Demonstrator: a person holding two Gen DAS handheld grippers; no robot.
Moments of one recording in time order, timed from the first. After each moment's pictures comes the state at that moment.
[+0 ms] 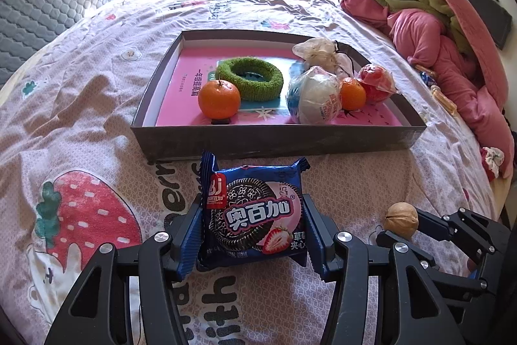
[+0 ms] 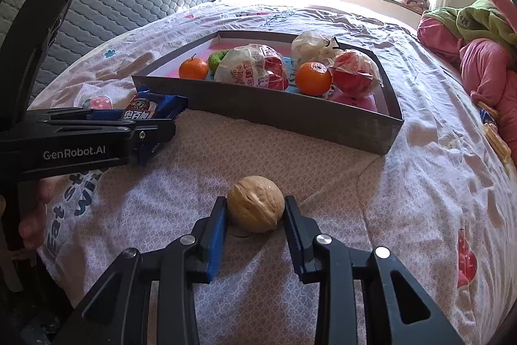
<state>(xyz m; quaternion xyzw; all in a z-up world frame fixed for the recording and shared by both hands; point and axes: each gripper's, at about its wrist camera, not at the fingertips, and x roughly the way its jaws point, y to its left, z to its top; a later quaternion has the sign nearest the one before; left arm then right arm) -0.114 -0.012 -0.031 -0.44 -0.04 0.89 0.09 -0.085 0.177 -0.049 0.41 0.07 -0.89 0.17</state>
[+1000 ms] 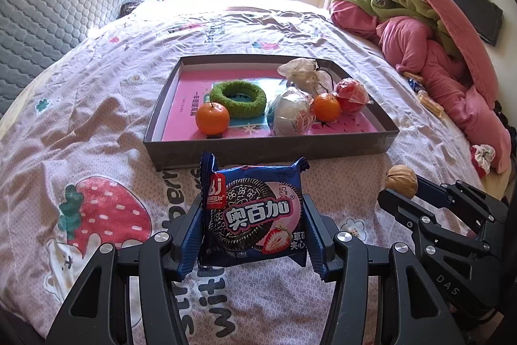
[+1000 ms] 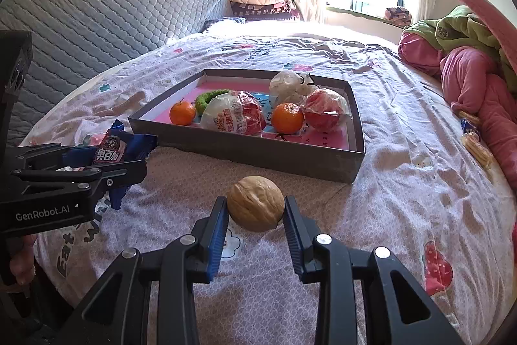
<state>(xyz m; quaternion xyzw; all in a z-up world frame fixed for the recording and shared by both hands) -0.081 -0.003 0.002 -0.41 -0.02 0.91 0.09 -0.079 0.192 -0.016 0.36 0.04 -0.92 0.15</state>
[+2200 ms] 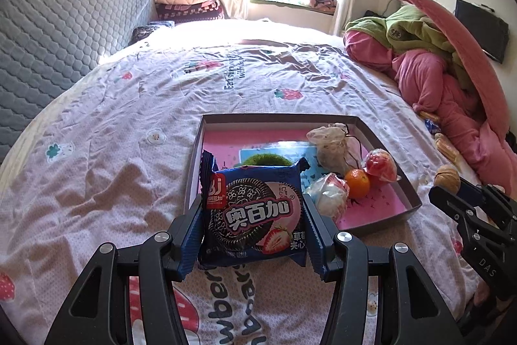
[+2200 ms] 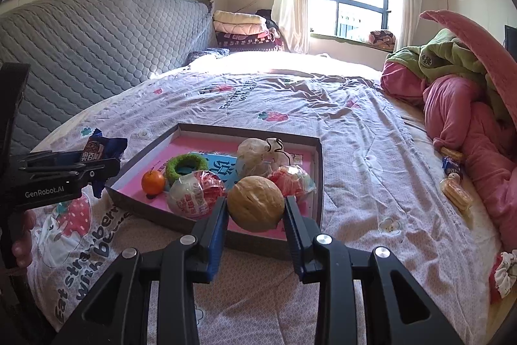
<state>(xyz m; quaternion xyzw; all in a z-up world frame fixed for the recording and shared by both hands) -0.148 -0.032 0.050 -0.36 -0.03 0.93 0.07 -0.124 0.208 0.037 0.30 0.04 -0.95 0.12</state>
